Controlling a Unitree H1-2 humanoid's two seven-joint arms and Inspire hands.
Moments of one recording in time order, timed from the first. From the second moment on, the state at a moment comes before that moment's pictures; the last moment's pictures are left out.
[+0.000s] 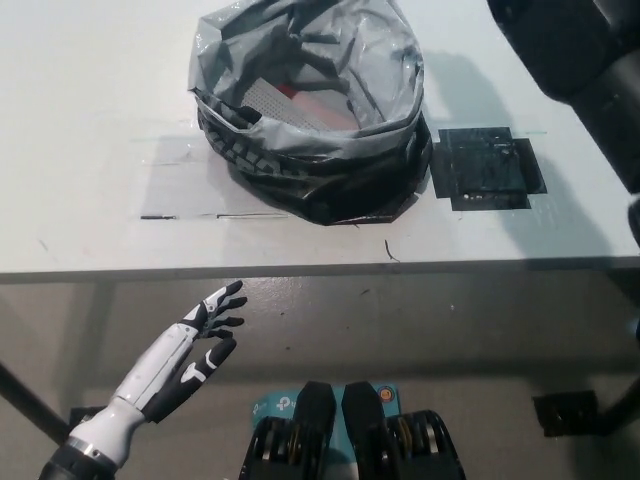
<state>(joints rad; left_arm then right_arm) -0.09 0.32 -0.11 -0.13 0.19 -0.10 -0.26 -1.46 -0.26 0.51 0.84 -0.32 0.33 0.20</state>
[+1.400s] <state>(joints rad) -0.09 0.32 -0.11 -0.08 0.19 -0.09 -0.26 -0.35 -0.41 -0.06 -0.32 -0.17 0.31 0.15</state>
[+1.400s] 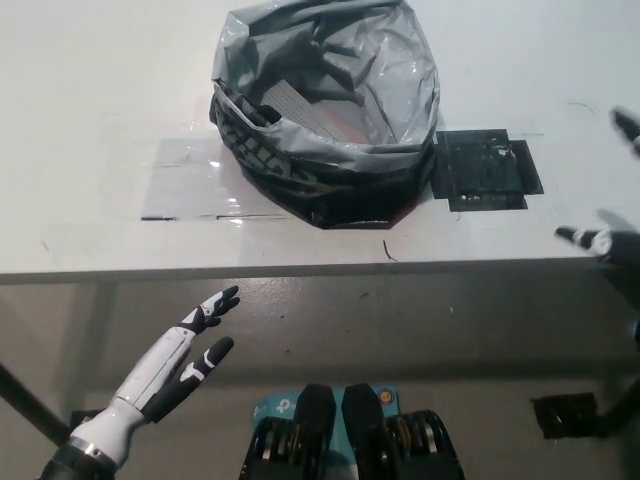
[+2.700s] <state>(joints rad) 0.06 0.32 -0.10 -0.11 0.19 -0.10 -0.26 0.08 -0.13 0.09 -0.12 -0.24 -0.22 0.06</state>
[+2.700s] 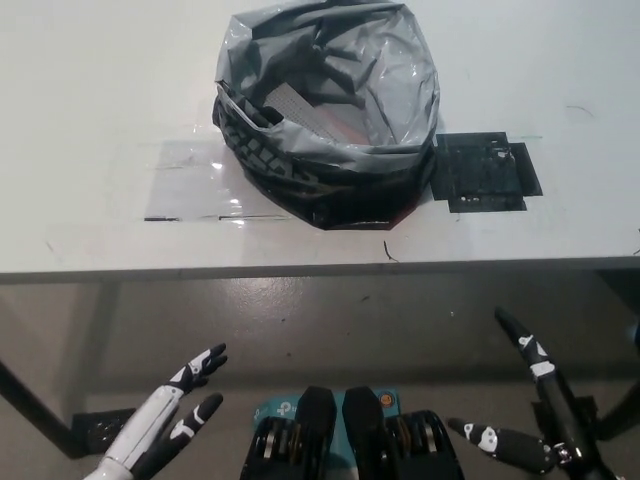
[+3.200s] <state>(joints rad) 0.12 0.32 -0.10 -0.12 0.19 -0.10 -0.26 0.05 -0.12 0.14 0.00 -0.28 -0.31 0.04</state>
